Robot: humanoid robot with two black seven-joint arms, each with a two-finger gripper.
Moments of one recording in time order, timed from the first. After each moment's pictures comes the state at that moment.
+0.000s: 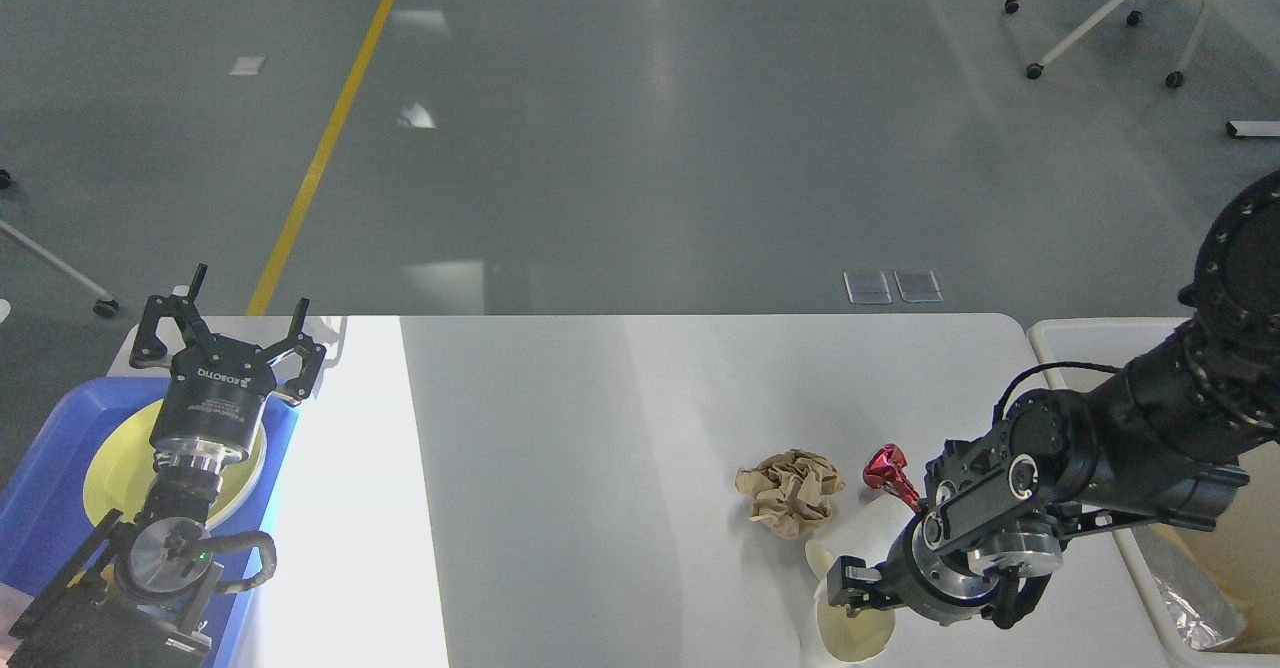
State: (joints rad) left arm -0.31 0.18 -1.44 -0.73 0.25 -0.61 -0.28; right arm 1.58 -0.13 -1.13 1.61 -0.02 -0.03 -0.24
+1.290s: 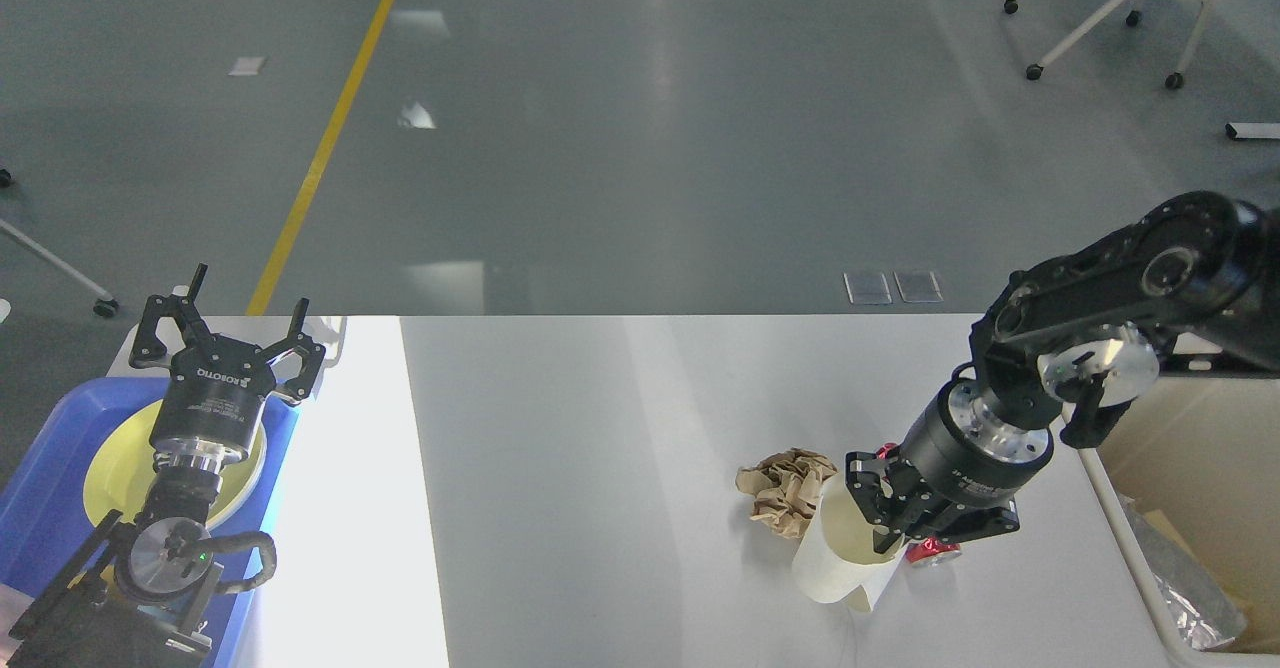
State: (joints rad) left arm -0.31 0.18 -1.44 -0.73 0.25 -0.61 -0.28; right arm 1.99 -0.31 -1.13 1.67 0.18 0.47 -0.23
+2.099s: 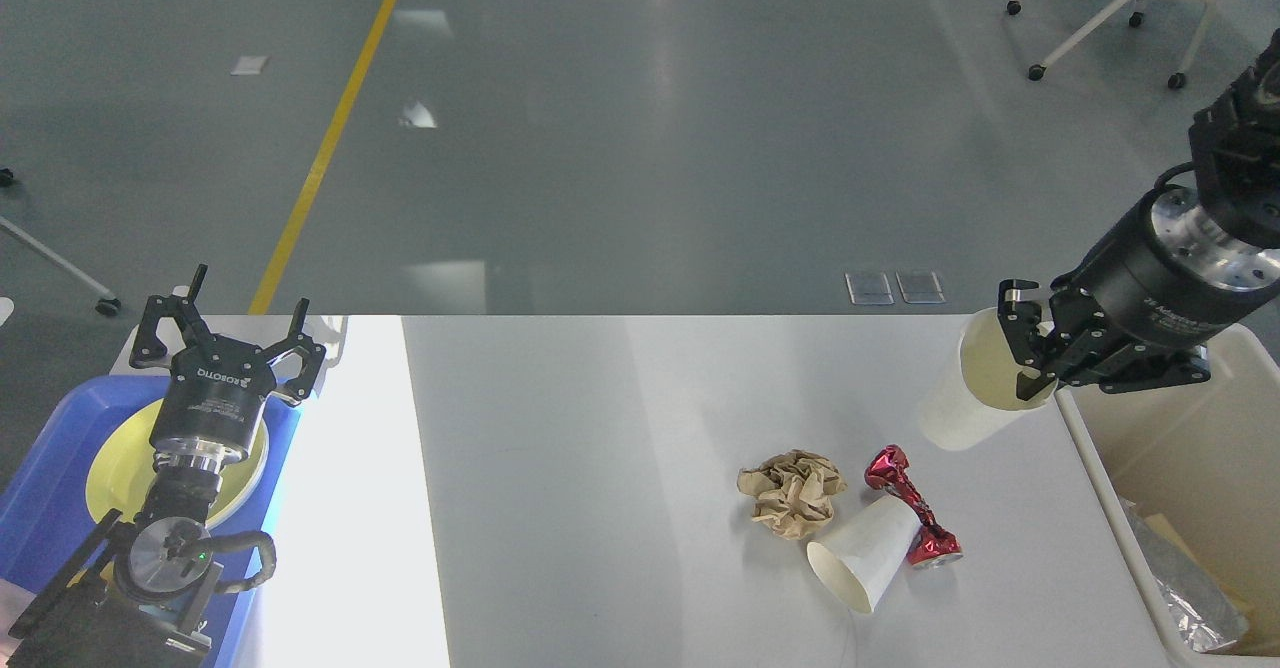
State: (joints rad) left arm -0.31 0.18 -1.44 -0.73 0.25 -0.61 -0.28; right arm 2.42 -0.41 -1.45 1.65 0.22 0.67 -0.23
